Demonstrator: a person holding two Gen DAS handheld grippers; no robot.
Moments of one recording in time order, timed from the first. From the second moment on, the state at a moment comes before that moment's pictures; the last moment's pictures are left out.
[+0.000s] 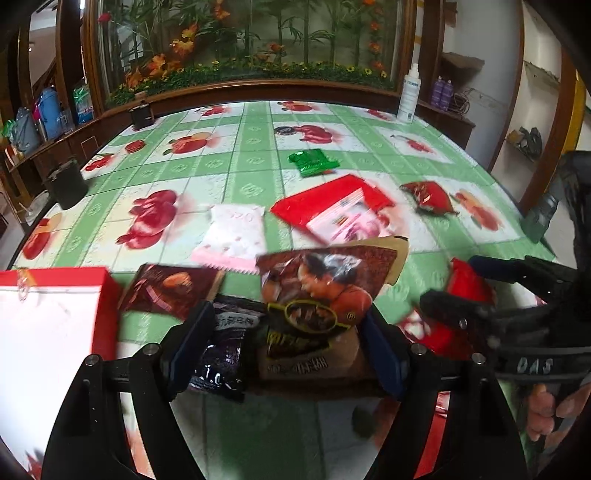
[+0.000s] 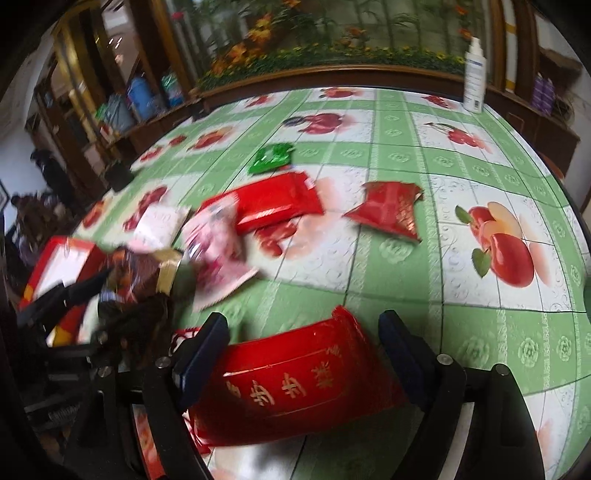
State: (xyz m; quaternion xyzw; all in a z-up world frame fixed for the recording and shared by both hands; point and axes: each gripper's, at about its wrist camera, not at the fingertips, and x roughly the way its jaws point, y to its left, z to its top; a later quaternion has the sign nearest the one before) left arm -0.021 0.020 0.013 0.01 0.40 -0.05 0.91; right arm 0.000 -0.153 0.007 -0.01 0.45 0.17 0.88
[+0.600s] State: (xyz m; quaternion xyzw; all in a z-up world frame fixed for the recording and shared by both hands) left arm -0.114 0.043 0.023 0.01 0.46 -0.10 0.88; right arm -0.102 -0.187 0.012 0.04 0.48 0.23 0.84
